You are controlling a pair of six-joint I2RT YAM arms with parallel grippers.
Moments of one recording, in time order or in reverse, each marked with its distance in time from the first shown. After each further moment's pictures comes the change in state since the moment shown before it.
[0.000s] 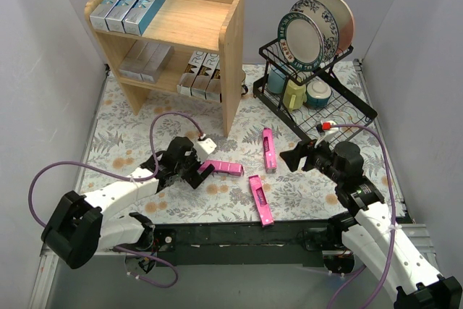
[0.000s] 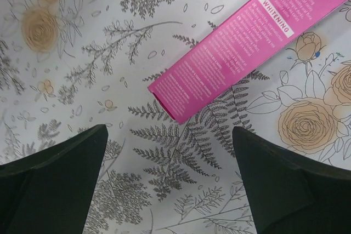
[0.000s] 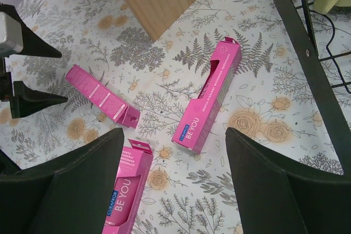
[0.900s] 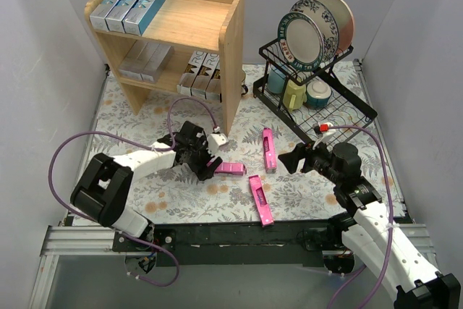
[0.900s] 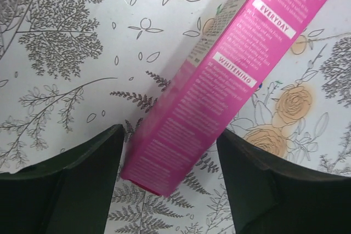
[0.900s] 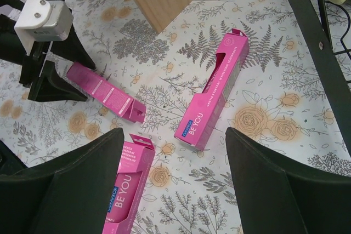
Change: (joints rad) left arm 0.065 0.338 0.222 -0.097 0.338 0.135; right arm 0.000 0.011 -0.033 0.033 -0.031 0.002
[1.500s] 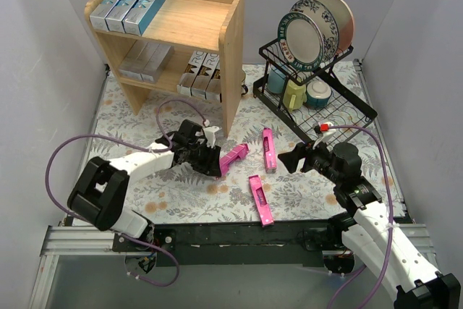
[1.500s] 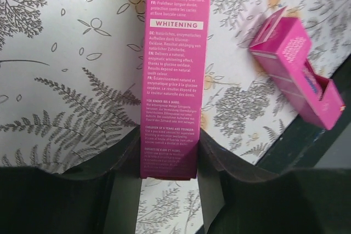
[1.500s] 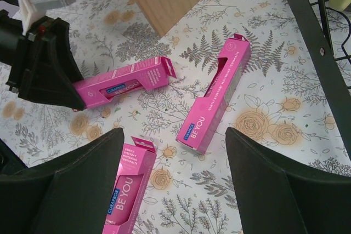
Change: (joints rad) left arm 0.000 0.005 0.035 -0.020 0.165 -0.545; right arm 0.000 0.001 0.000 0.016 -0.006 0.000
